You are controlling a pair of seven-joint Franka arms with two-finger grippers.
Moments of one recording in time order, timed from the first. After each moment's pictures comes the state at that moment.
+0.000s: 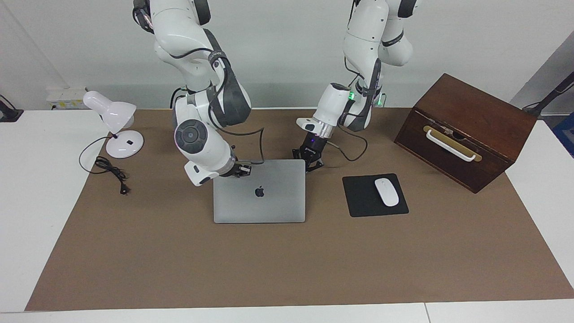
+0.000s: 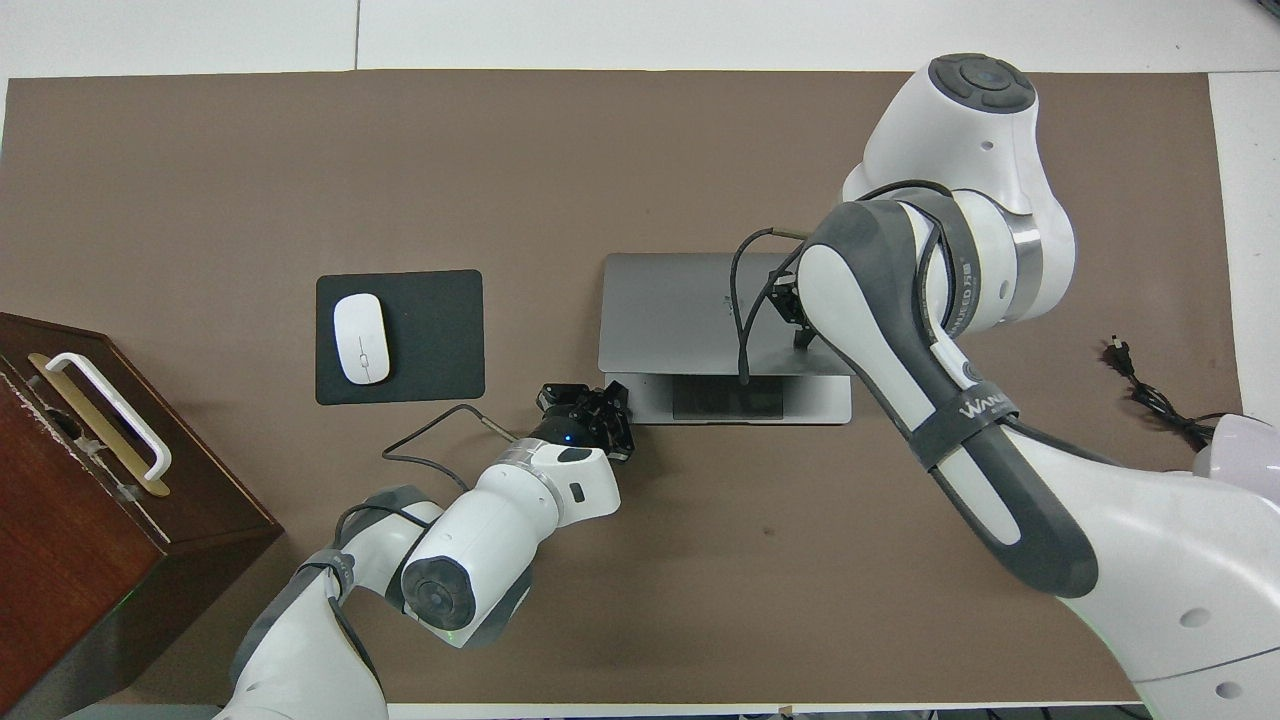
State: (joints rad) left arm -0.67 0.29 -0.04 -2.48 -0.04 3.50 0.05; right arm 0.28 0.44 0.00 -1.52 0.22 1.67 0.46
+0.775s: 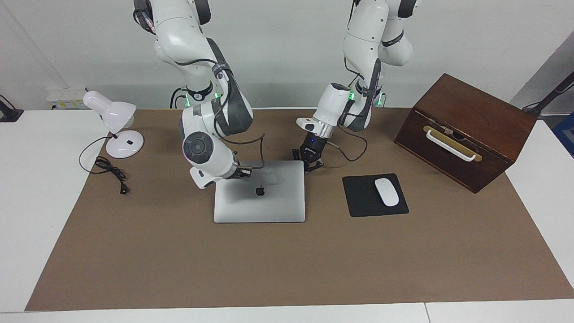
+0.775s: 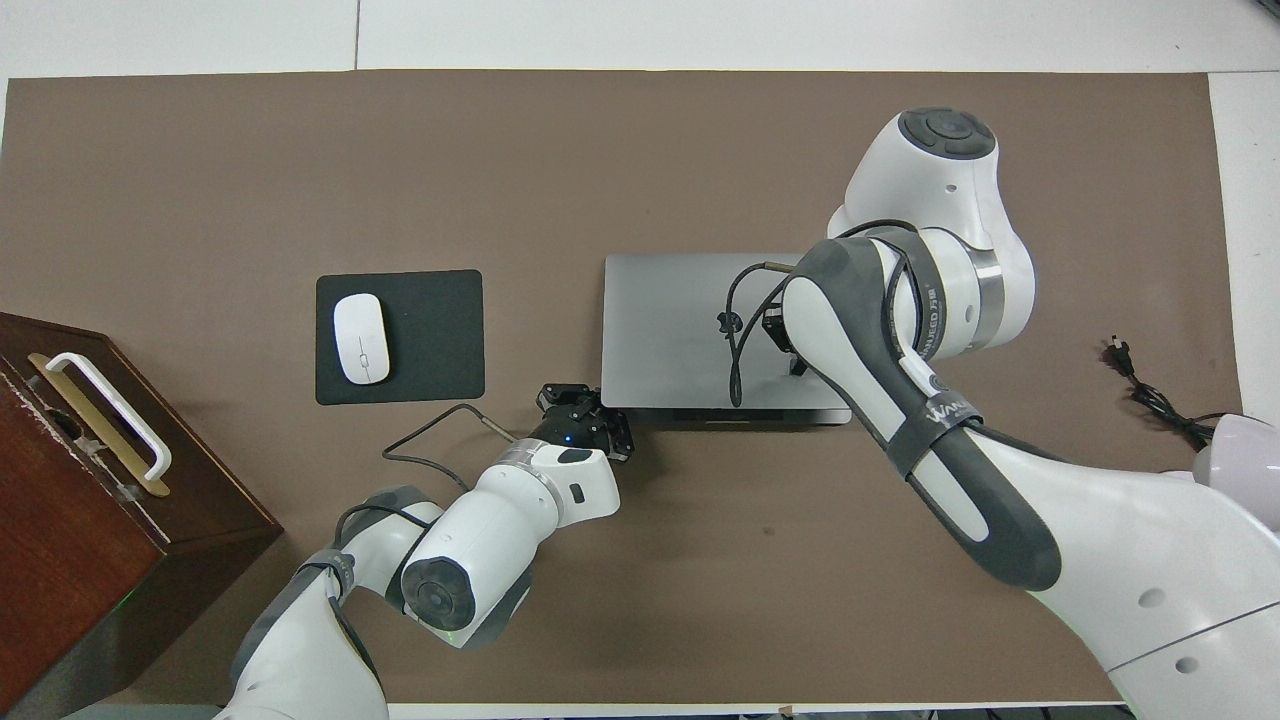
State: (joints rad) left arm -0.67 0.29 -0.04 -2.48 -0.04 3.51 0.05; right arm 0.29 0.44 0.00 -1.64 0.22 1.75 0.46
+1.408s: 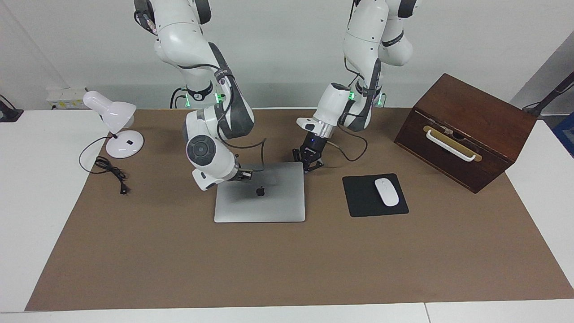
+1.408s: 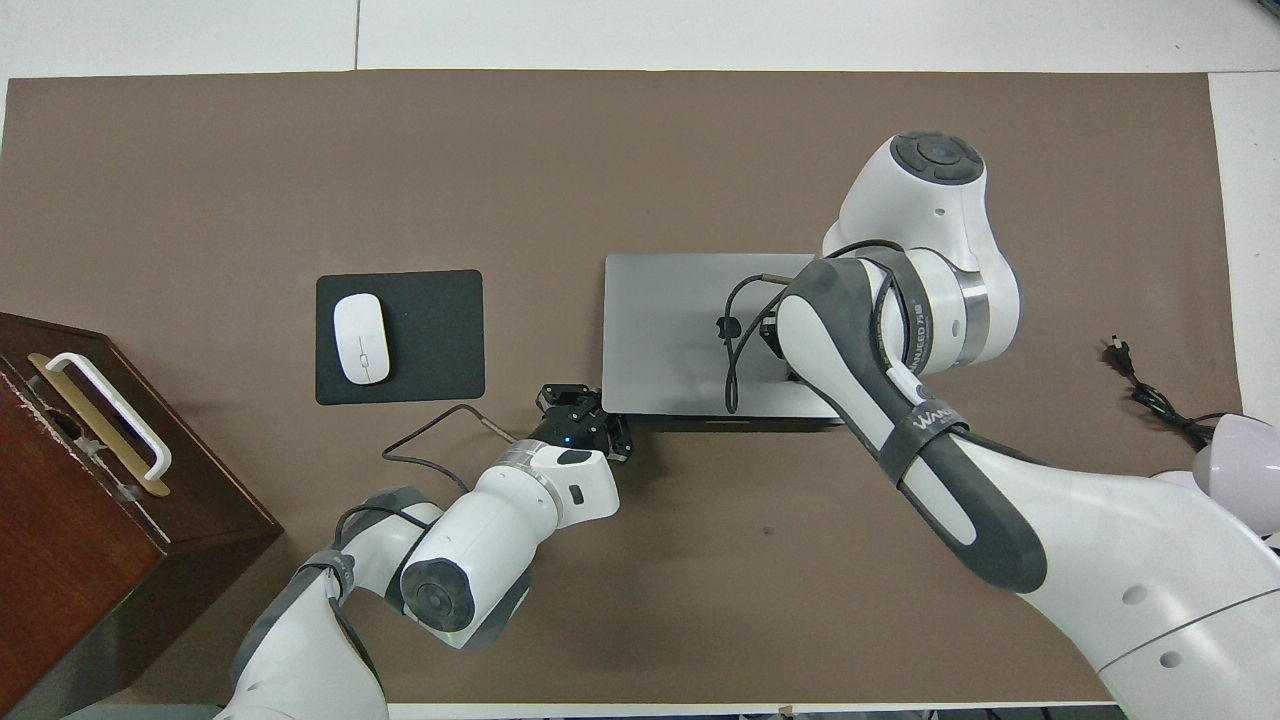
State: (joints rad) left arm -0.67 0.29 -0.04 -2.48 -0.04 3.51 0.06; right arm 0.29 0.43 0.00 -1.69 0.22 1.81 0.46
